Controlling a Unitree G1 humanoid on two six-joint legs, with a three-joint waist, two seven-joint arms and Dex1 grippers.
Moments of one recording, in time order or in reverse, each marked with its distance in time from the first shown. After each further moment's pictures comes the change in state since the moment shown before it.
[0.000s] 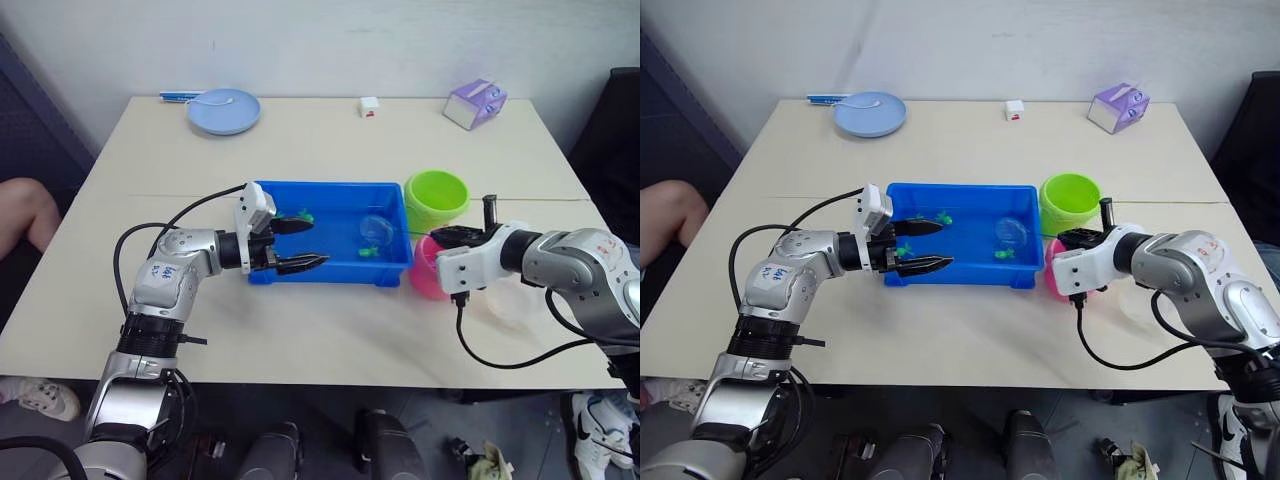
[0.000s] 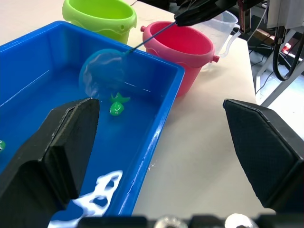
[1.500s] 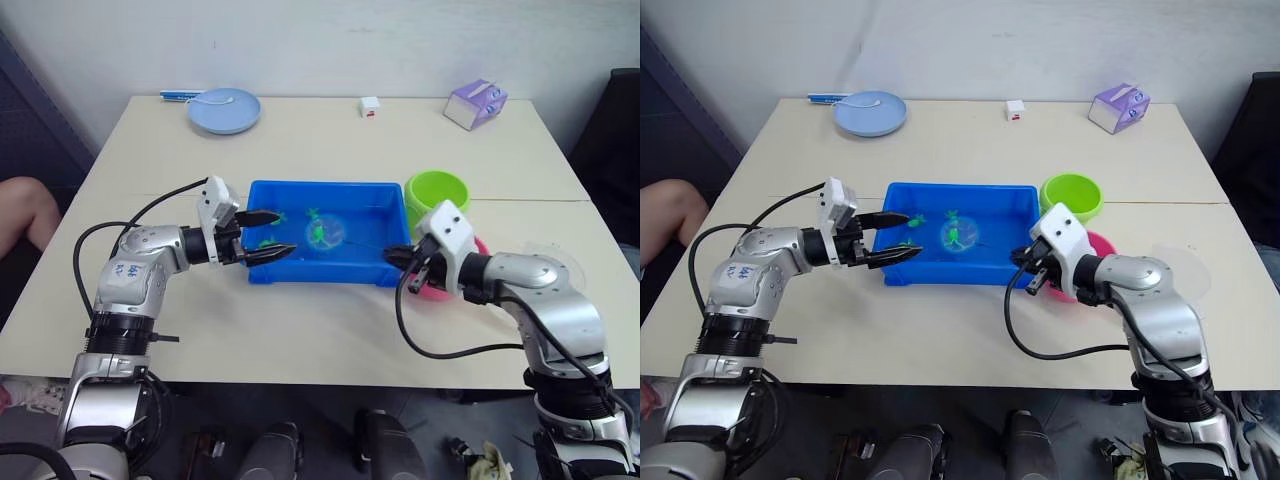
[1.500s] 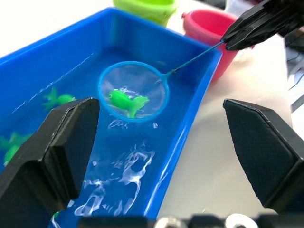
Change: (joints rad) left arm -0.029 0.086 0.063 0.100 -0.035 -0.042 -0.020; right arm 0.008 0.467 -0.230 -0.341 0.671 1.262 -0.031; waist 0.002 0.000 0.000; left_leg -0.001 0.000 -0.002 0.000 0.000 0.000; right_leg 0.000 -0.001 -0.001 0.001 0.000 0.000
